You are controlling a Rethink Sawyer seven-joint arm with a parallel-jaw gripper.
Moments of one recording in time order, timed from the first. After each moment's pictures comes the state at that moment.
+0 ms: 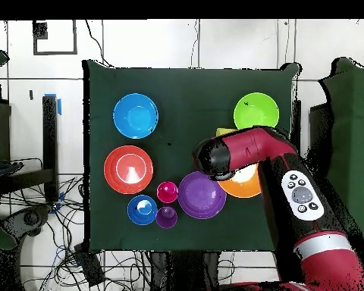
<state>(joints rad) -0.61 -0.61 0.44 1.58 -0.81 0.86 1.70</state>
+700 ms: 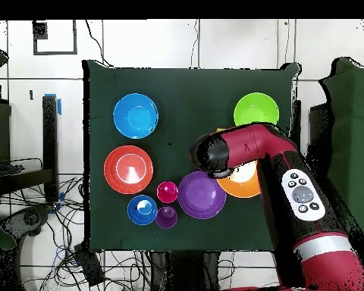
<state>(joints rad) -0.61 -0.63 0.46 1.58 -0.79 0.90 1.70</state>
